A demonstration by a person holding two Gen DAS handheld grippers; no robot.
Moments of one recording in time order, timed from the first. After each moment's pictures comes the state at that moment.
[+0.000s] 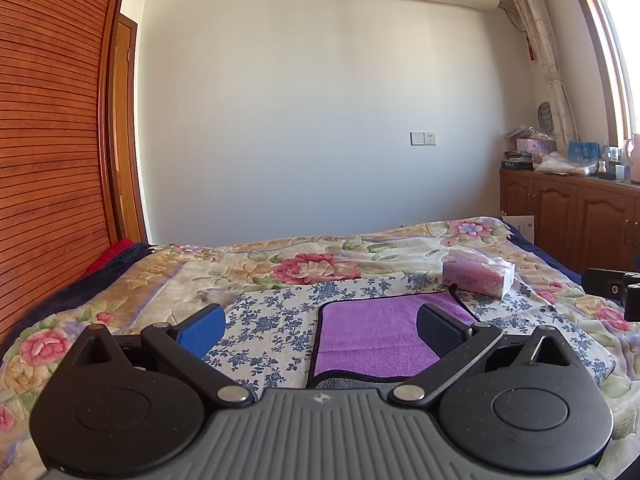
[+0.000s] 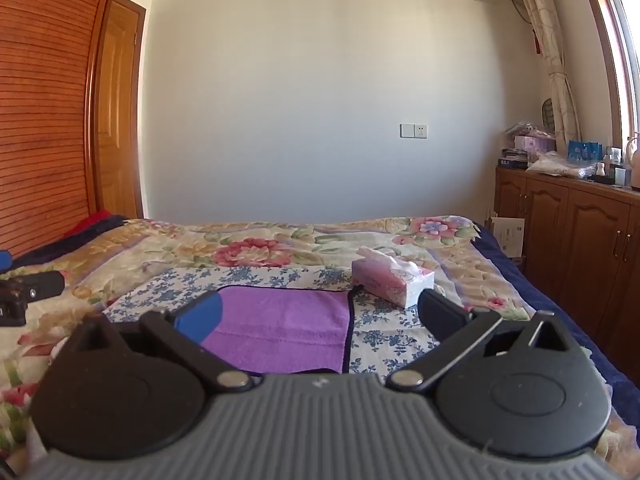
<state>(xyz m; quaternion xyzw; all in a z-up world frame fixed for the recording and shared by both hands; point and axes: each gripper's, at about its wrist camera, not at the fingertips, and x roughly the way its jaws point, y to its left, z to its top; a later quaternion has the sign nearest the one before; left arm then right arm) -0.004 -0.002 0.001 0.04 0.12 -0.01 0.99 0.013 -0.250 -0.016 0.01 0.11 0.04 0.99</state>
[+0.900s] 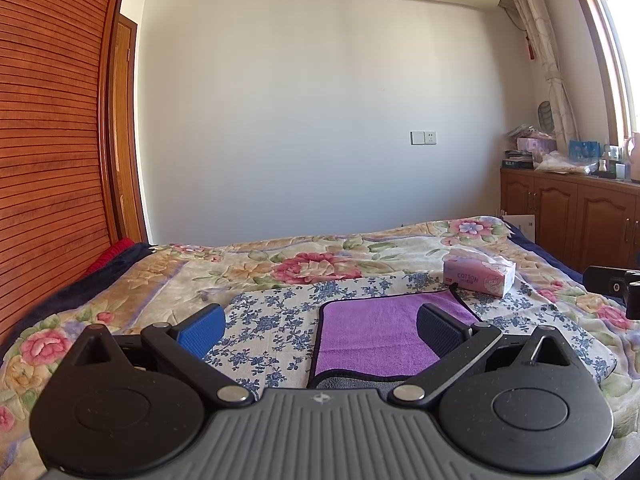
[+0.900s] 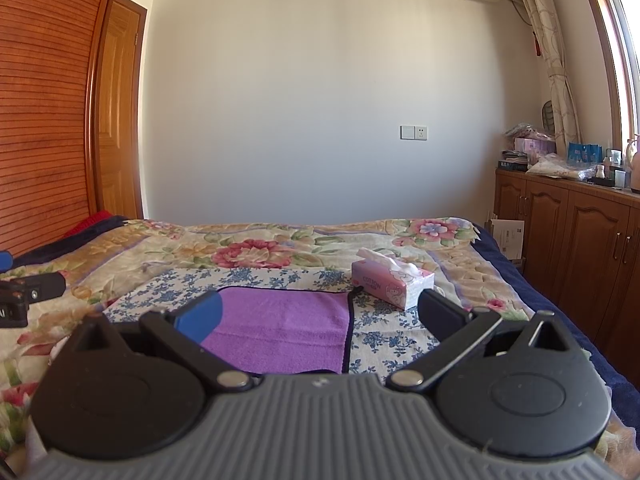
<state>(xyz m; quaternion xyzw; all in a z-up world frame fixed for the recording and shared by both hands) -0.004 -0.001 0.001 0.04 0.12 -0.01 0.99 0.013 -0.250 -0.017 0.01 0.11 0.04 0.99</state>
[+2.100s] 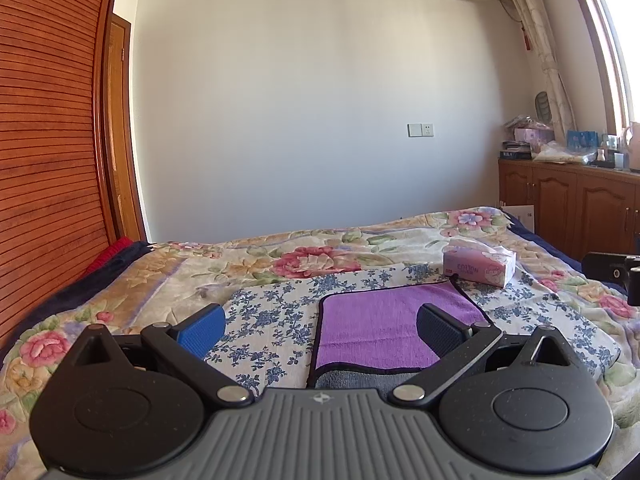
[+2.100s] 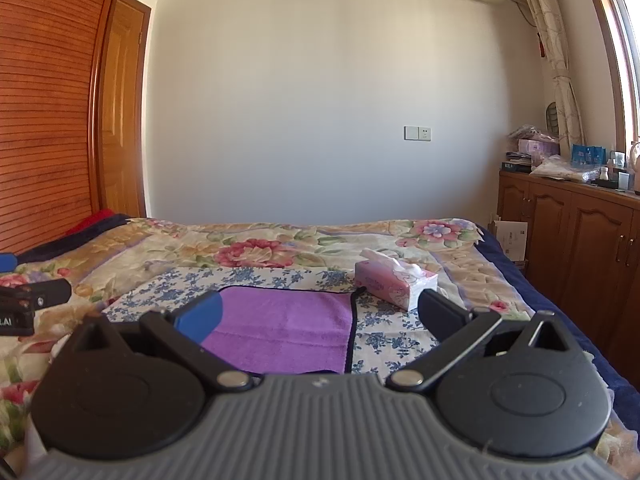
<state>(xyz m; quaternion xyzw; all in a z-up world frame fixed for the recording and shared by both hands) 0.003 -0.001 -0.007 0.06 0.13 -0.01 0.99 0.014 -0.248 -0.018 0.00 0.11 0.05 0.99</state>
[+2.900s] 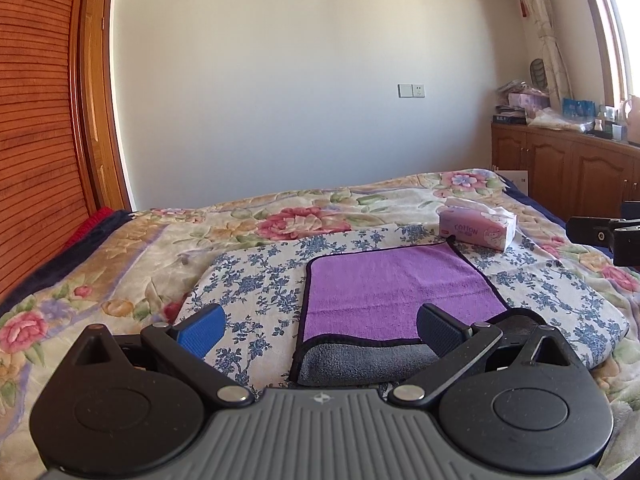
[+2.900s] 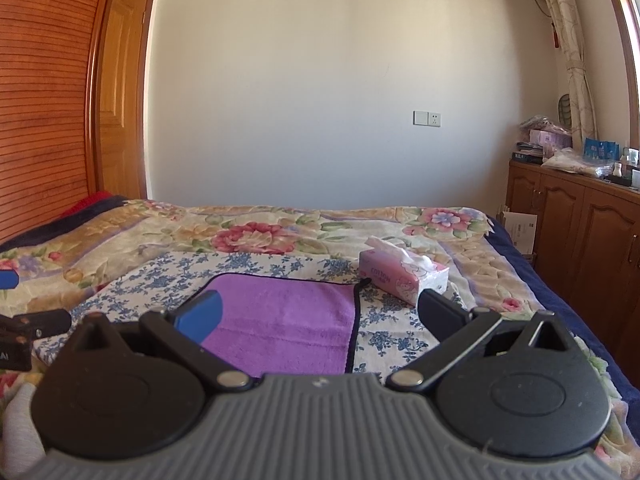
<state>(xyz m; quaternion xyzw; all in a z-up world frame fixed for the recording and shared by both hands) 0.046 -0.002 -0.030 0.06 0.19 -0.02 0.98 0.056 -0.247 -0.031 -0.01 0.14 0.06 0.99</state>
